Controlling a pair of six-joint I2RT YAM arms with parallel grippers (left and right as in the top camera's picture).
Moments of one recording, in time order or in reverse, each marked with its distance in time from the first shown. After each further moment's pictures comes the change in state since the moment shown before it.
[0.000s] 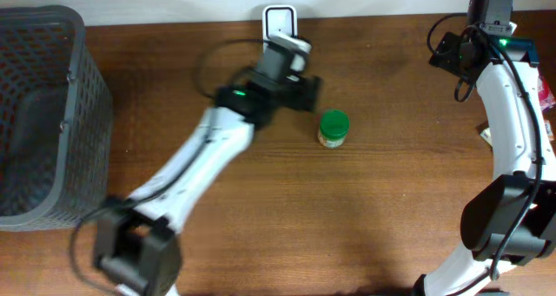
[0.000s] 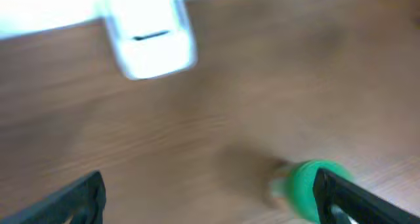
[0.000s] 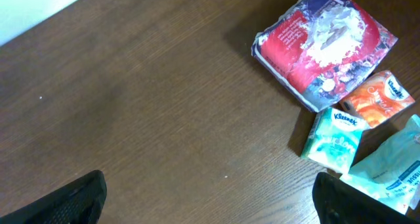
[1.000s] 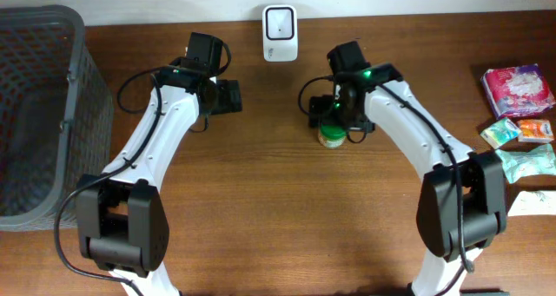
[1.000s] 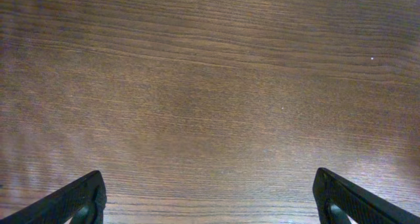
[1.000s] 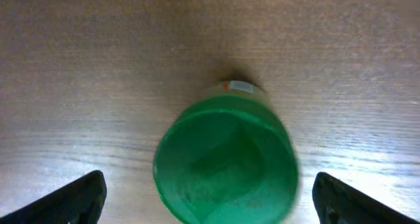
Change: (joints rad) left arm 0.273 0.104 -0.009 -0.292 -0.071 -0.143; right arm 0.484 0.069 -0.209 -0.045 -0.348 -0.008
